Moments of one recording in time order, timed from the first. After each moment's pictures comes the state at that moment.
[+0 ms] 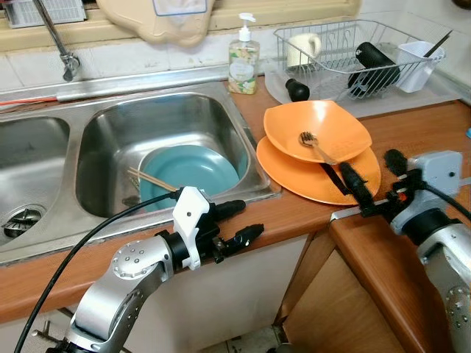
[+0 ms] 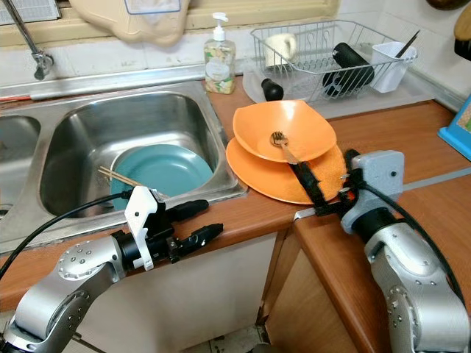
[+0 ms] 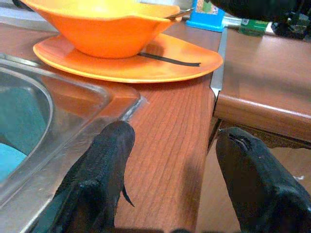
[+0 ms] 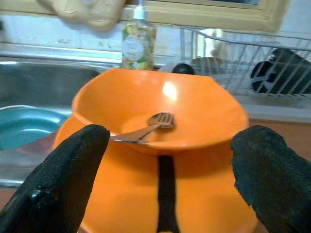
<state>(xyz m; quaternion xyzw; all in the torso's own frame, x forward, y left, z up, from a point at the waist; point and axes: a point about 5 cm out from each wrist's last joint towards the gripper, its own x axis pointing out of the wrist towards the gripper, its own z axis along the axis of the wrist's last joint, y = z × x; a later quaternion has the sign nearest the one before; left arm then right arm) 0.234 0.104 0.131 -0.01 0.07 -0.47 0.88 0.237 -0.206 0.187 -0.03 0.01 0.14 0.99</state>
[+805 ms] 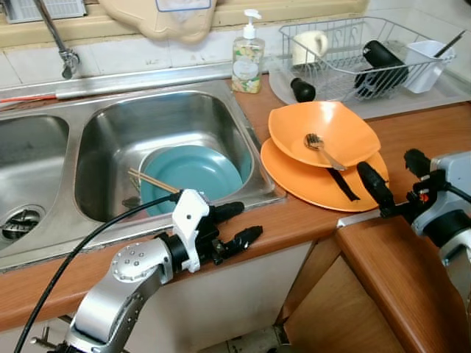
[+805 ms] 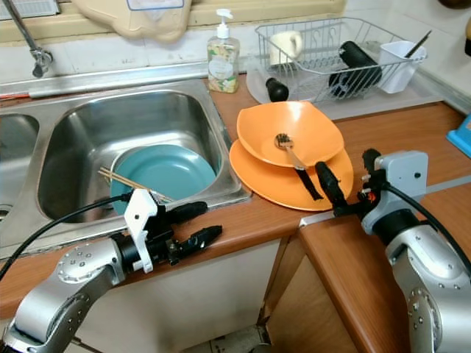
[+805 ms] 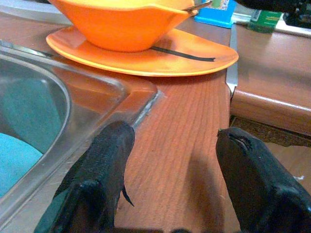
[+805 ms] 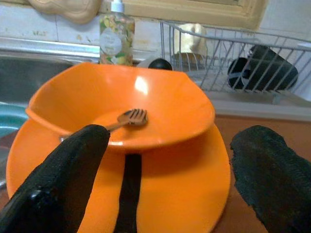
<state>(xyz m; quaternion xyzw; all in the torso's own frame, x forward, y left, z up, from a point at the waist) 0.231 0.104 0.128 -0.01 0.07 -0.47 0.88 0.232 -0.233 0.187 -0.04 0.01 0.11 0.99</state>
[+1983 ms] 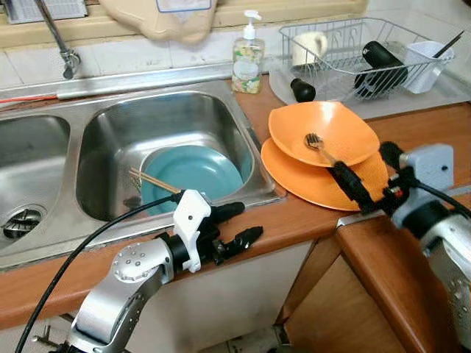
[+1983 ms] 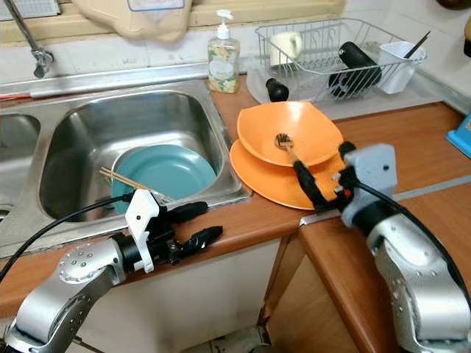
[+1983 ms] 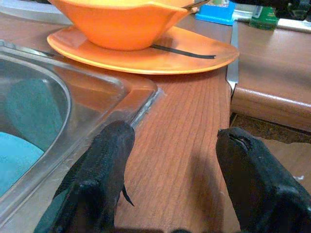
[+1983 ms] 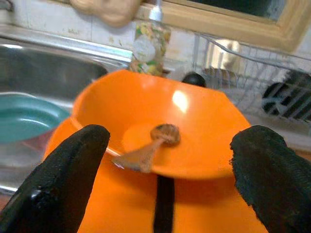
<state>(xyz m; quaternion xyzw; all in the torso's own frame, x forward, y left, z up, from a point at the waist) 0.232 0.103 0.128 0.00 0.07 -0.47 0.88 0.246 -0.204 0.193 -0.08 -0.01 0.17 0.98</state>
